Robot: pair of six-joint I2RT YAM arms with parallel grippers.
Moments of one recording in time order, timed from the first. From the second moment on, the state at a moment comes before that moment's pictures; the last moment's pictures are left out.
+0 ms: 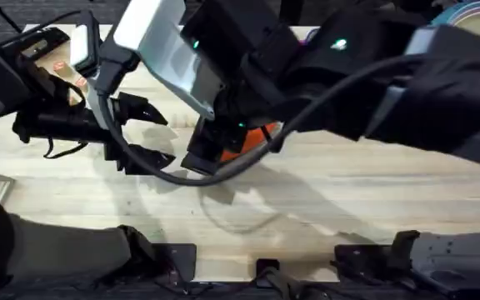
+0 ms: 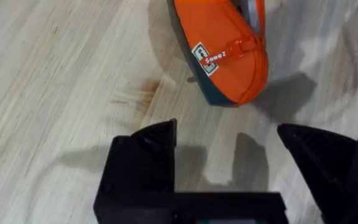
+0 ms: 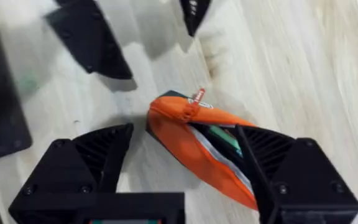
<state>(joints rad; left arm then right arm) 0.49 1.55 0.96 -1.24 0.87 1.71 0.98 1.58 1.39 -0.71 0.00 -0.27</state>
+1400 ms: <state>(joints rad) 0.49 1.55 0.96 -1.25 0.87 1.71 1.00 1.64 1.41 -0.72 0.05 0.01</state>
